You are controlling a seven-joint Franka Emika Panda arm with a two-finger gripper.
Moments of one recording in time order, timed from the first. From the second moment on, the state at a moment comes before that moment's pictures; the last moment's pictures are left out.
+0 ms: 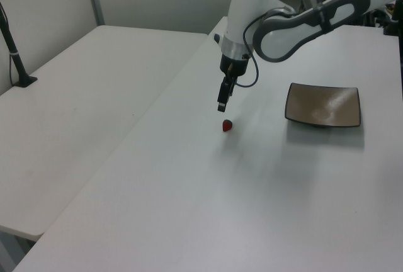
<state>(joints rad) 0.23 0.54 0.03 -1.51 -0.03 2.28 0.06</state>
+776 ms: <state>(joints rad) 0.25 0.62 0.03 -1.52 -0.11 2.34 0.06</state>
